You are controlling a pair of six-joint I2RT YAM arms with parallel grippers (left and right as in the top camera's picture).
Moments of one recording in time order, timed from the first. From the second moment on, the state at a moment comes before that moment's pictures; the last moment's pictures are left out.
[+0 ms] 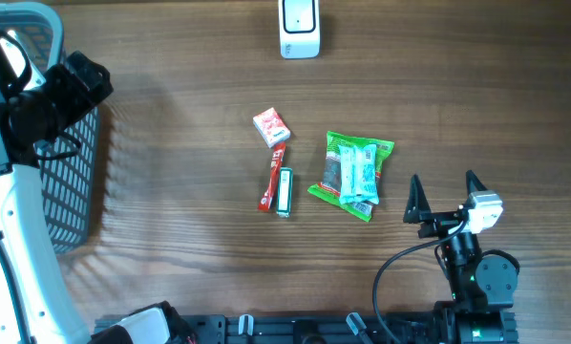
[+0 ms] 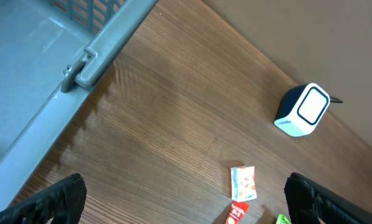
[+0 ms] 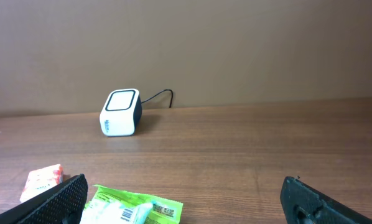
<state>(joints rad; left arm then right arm) 0.32 1.41 1.66 -1.13 0.21 -0.38 0.00 0.01 0.01 0.00 -0.10 0.10</state>
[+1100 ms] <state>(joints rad) 0.32 1.41 1.66 -1.13 0.21 -0.38 0.00 0.06 0.13 -0.06 -0.30 0.24</state>
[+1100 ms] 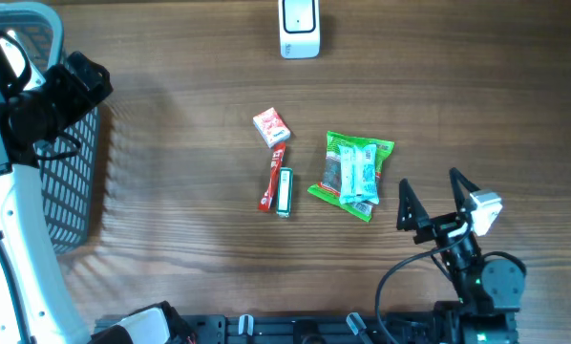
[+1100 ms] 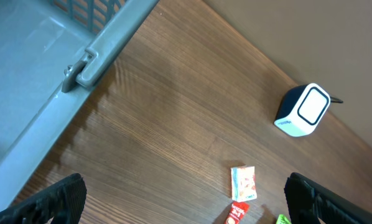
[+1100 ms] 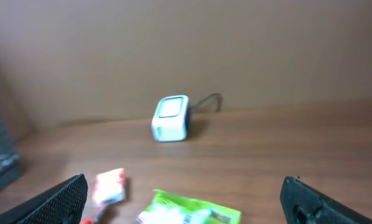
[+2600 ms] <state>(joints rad) 0.32 1.41 1.66 -1.13 0.21 -0.38 0.49 1.62 1.01 -0.68 -0.06 0.24</state>
